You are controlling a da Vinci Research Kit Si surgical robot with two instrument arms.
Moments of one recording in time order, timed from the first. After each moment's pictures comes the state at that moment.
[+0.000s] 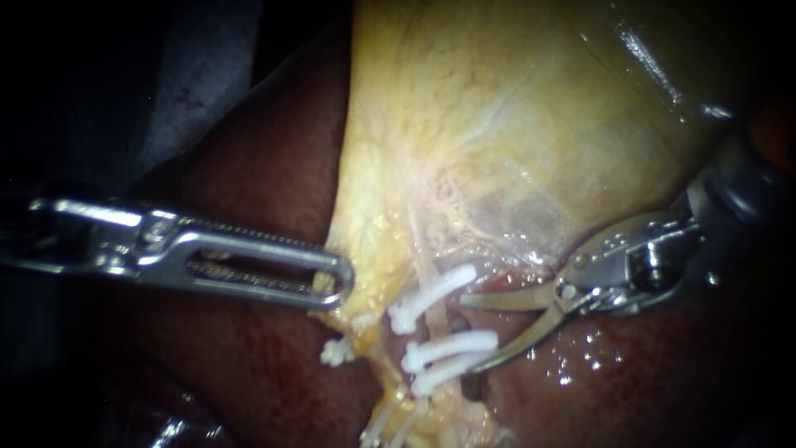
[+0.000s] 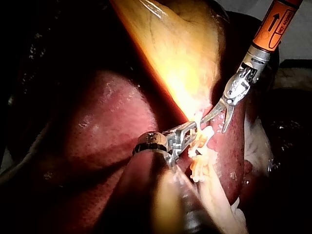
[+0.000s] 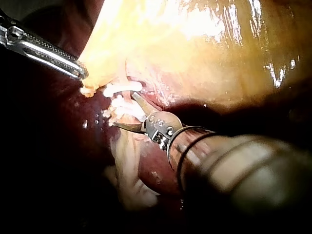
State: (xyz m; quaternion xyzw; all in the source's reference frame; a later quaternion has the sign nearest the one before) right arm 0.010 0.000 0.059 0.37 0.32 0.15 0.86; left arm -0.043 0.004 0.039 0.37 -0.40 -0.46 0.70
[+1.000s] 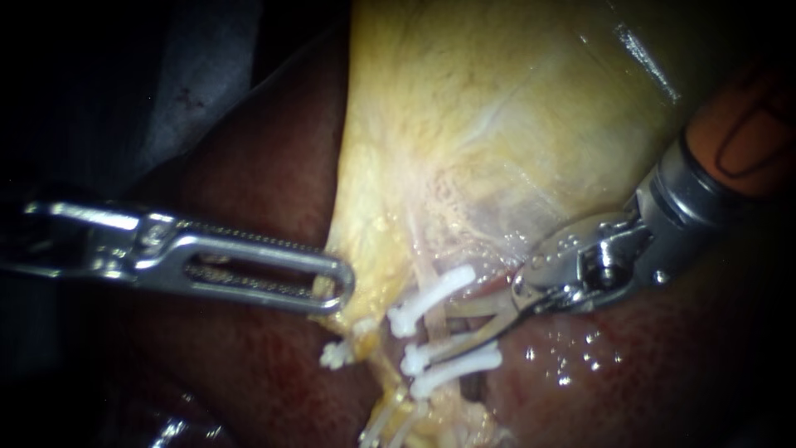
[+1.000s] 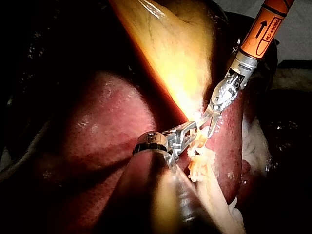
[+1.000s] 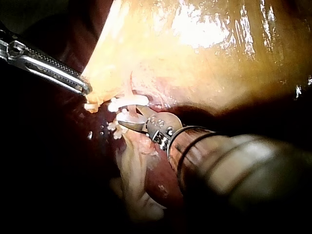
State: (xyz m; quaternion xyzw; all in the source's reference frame) right arm 0.013 0.001 0.061 0.38 0.33 0.15 0.85; left arm -0.043 0.003 0.038 0.37 -0.40 -0.46 0.70
